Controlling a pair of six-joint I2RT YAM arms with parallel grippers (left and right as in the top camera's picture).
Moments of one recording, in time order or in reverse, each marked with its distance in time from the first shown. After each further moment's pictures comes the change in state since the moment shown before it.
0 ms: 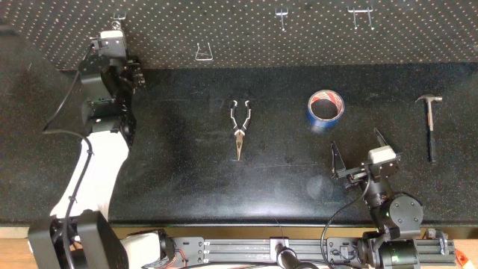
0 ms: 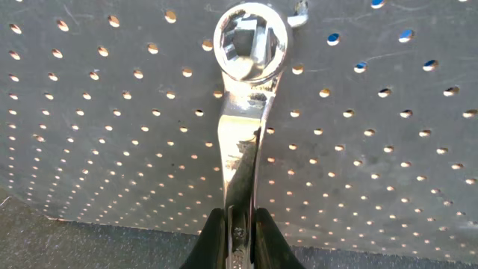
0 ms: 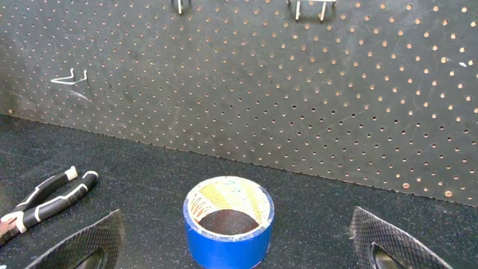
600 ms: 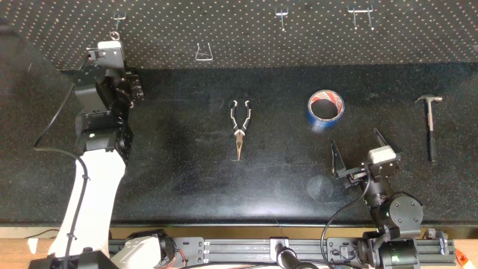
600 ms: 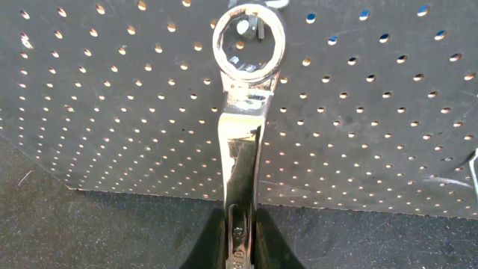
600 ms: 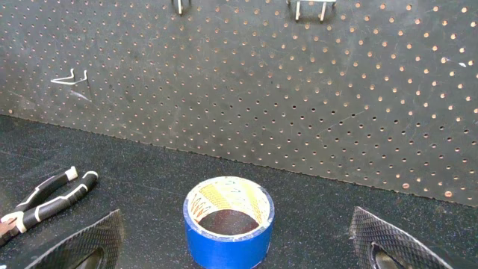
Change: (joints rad) left arm 0.000 -0.161 -0.032 -0.179 0.000 0.007; right arm 0.000 0.000 0.000 0.000 0.000 0.000
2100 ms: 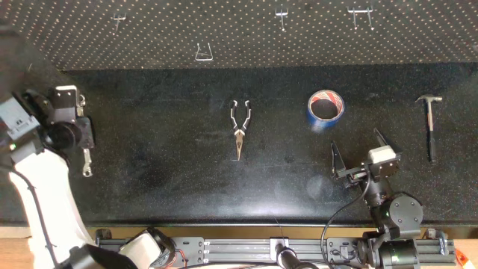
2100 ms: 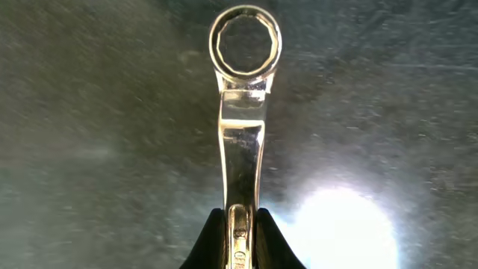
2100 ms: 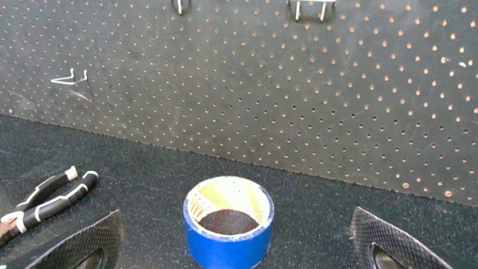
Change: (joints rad) left arm 0.463 0.032 0.234 -0.819 0.190 0.363; right arm 0.000 0.001 0.000 0.000 0.000 0.000
